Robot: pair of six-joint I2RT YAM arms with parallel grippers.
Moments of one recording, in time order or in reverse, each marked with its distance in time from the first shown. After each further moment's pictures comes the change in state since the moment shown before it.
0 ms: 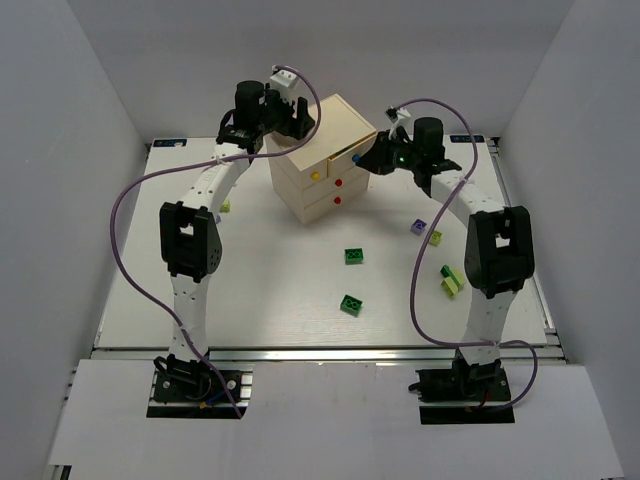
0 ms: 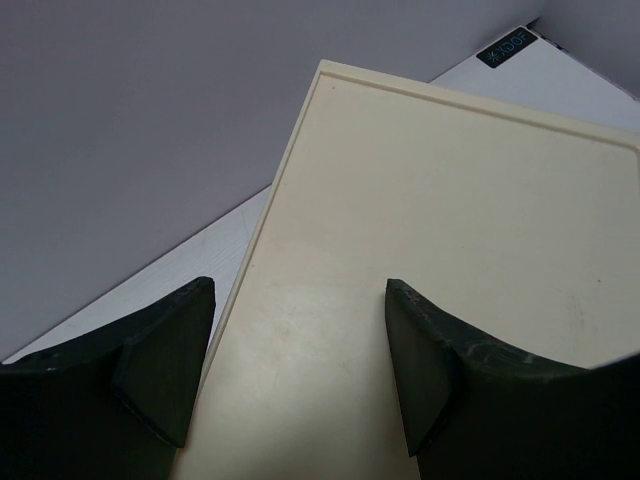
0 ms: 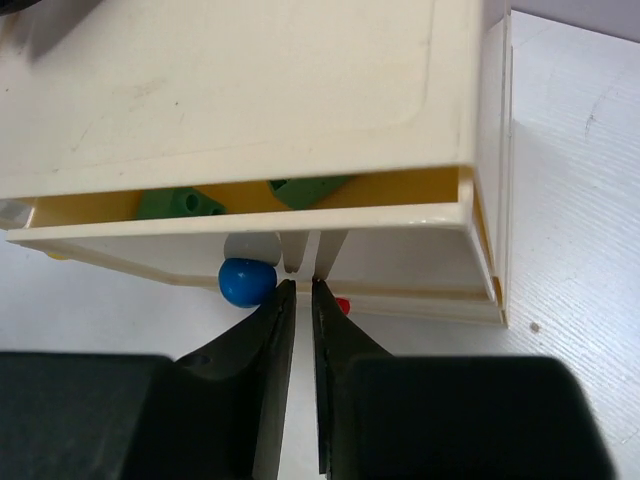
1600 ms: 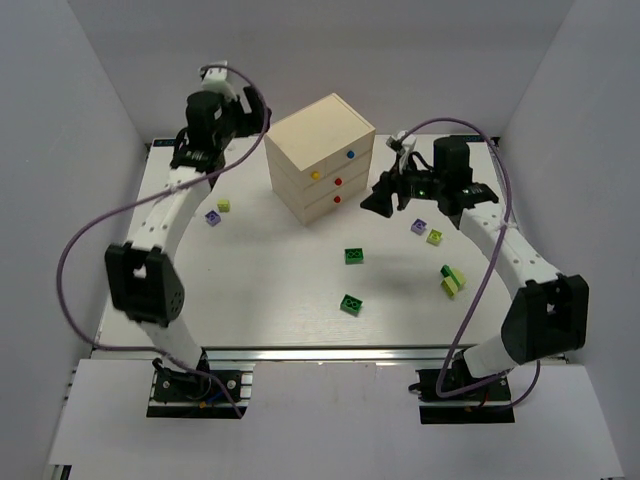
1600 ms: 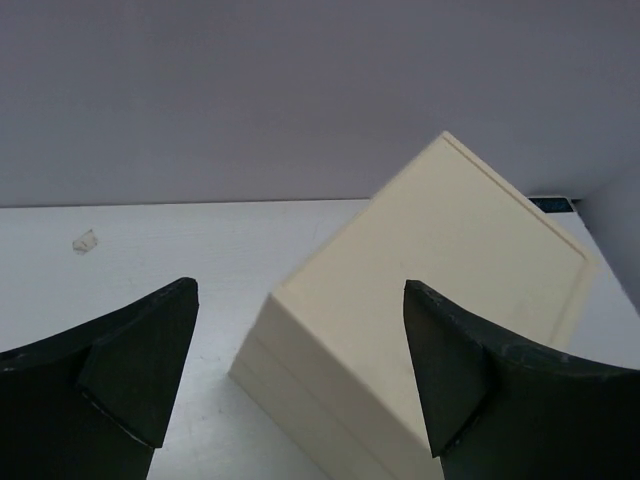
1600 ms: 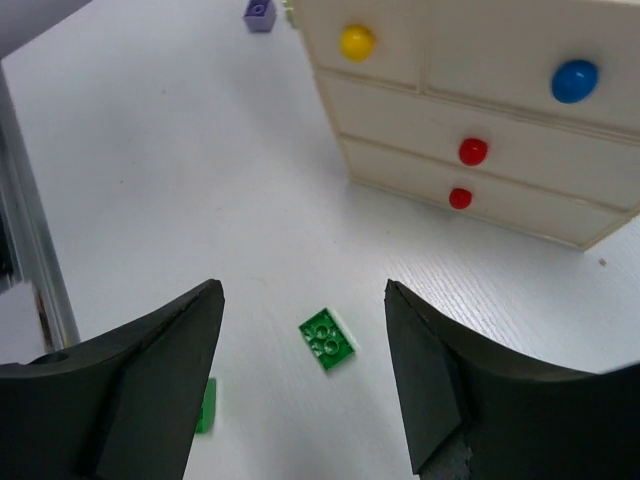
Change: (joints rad) left arm 0.082 -0.435 -0.434 0.119 -0.341 -0.343; right arm 0.036 -0.476 -0.278 -0.334 -0.126 -0.376
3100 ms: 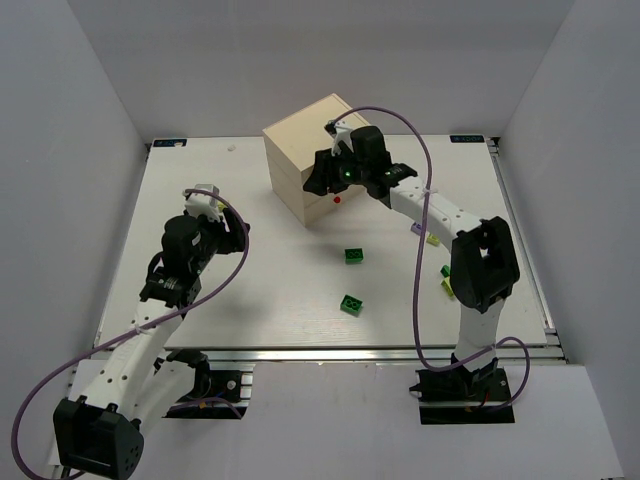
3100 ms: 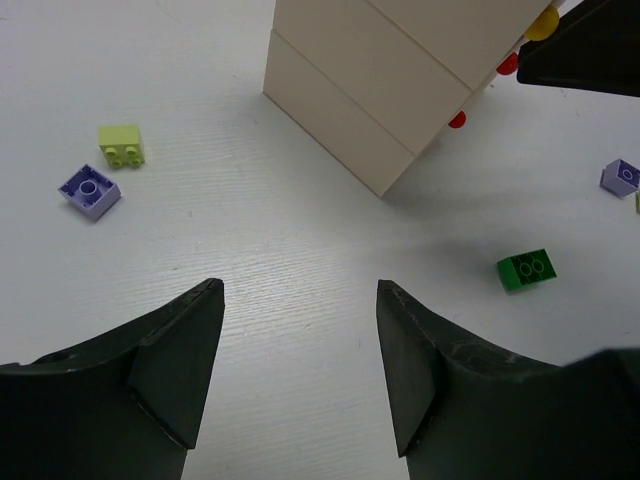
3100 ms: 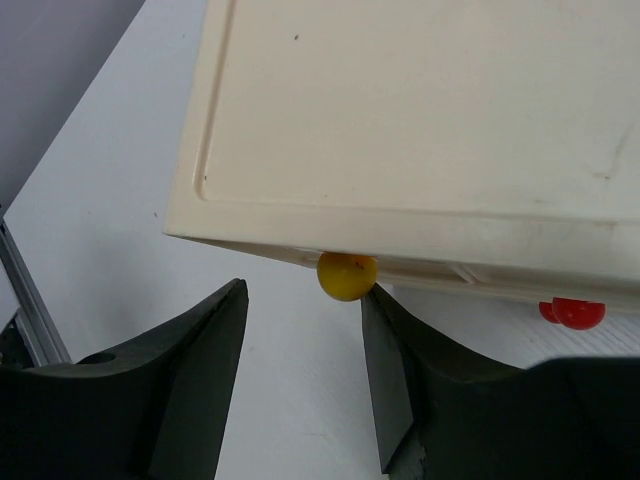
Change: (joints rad) left arm -0.026 -0.934 -1.040 -0.068 -0.013 0.057; right arm 0.282 0.426 0.374 0.067 0.371 0.408
